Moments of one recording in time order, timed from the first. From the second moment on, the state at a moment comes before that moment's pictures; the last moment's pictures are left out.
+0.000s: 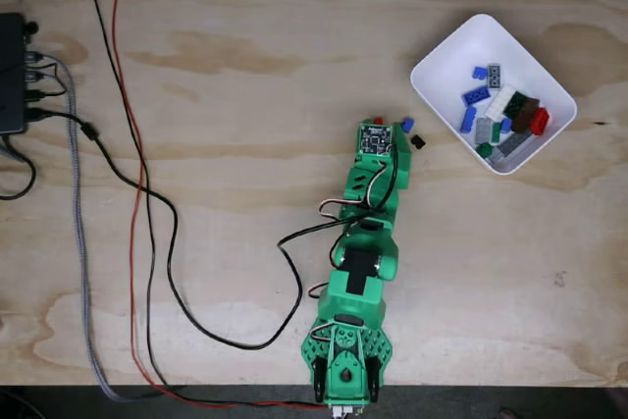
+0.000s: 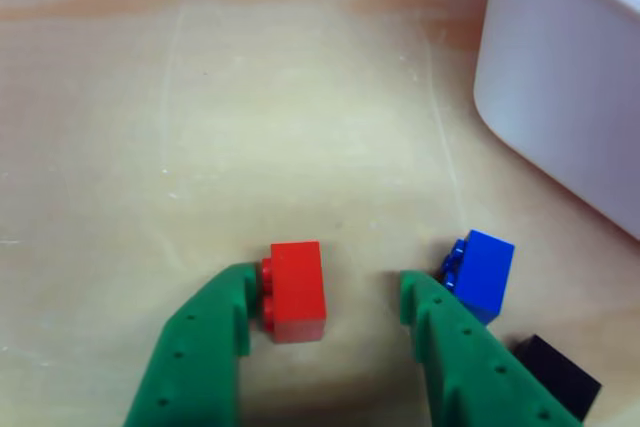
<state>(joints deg) 10.5 80.9 149.4 -38.8 -95.6</state>
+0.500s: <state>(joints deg) 7.9 110.7 139.9 -7.4 -71.1</state>
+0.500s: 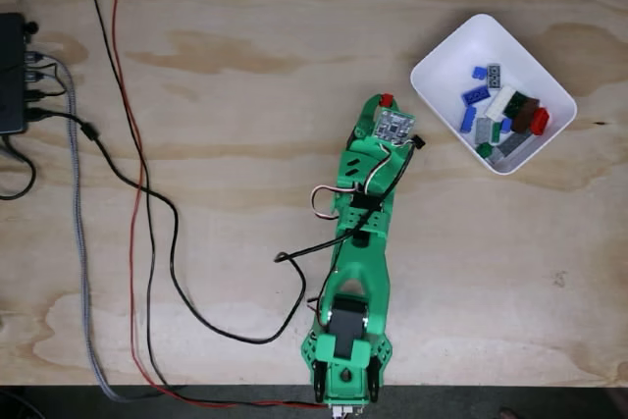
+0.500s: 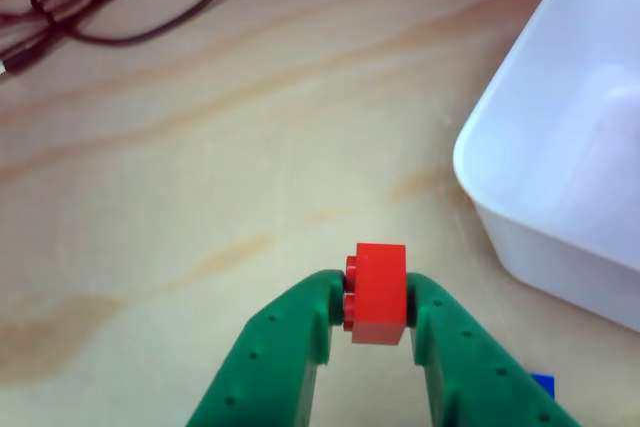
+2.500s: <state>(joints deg) 16.8 90.0 143.2 -16.6 -89.4</state>
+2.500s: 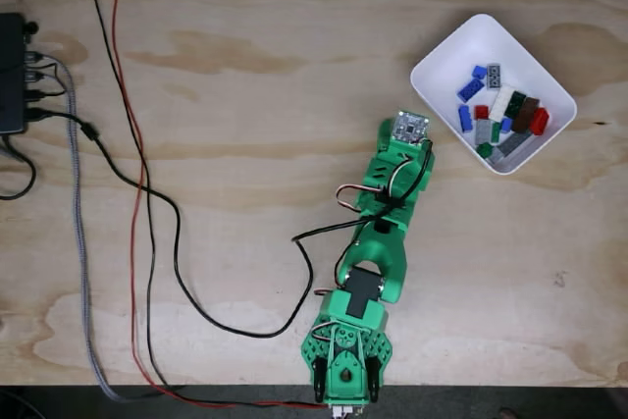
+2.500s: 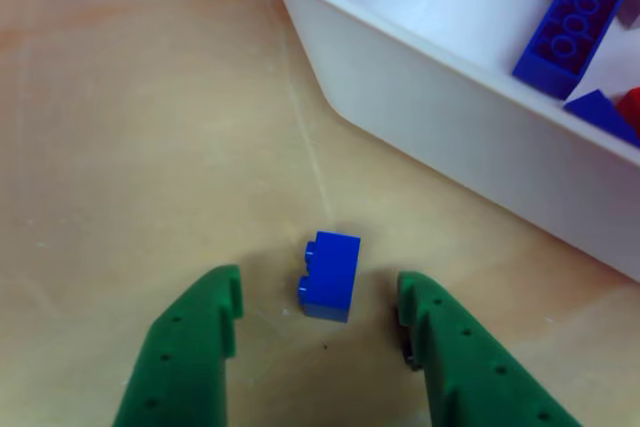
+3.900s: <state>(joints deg) 17.1 86.3 143.4 -17.8 -83.8</state>
